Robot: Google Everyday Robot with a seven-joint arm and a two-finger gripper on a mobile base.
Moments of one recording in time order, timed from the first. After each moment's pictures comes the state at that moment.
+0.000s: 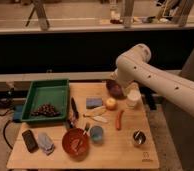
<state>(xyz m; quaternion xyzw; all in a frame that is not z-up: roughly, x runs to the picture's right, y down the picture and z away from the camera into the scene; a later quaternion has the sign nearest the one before) 0.123 -0.019 0.750 -0.14 -0.09 -0.34 0.93</state>
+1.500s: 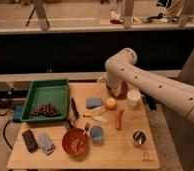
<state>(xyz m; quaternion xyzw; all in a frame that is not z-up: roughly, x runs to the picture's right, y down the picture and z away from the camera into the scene) 0.078 -0.005 0.783 -0.13 -0.14 -0.42 0.89</state>
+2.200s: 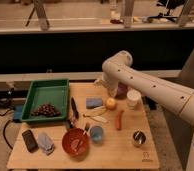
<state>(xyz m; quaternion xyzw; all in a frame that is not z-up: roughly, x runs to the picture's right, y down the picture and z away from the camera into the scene) 0.058 0.005 0.804 -0.14 -0.17 -0.45 0.87</state>
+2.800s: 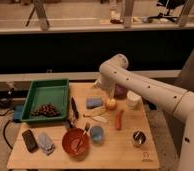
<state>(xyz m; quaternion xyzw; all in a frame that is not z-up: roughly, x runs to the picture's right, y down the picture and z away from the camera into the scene) 0.043 0.021 0.825 -0.14 -0.19 -0.48 0.85</state>
